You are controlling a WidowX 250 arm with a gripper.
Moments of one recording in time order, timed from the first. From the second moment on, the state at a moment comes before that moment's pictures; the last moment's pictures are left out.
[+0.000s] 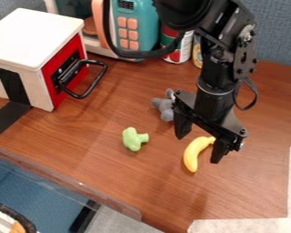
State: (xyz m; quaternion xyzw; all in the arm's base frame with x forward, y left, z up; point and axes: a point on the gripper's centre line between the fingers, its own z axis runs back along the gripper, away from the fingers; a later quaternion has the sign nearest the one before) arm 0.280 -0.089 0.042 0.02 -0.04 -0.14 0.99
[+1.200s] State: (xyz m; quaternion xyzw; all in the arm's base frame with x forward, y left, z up) arm 0.347 0.007 0.029 0.05 -0.05 -0.02 1.00
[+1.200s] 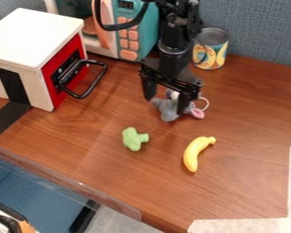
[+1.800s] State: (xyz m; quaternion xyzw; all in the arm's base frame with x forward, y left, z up) arm 0.355 0.021 -0.003 0.03 -0.03 0.01 1.00
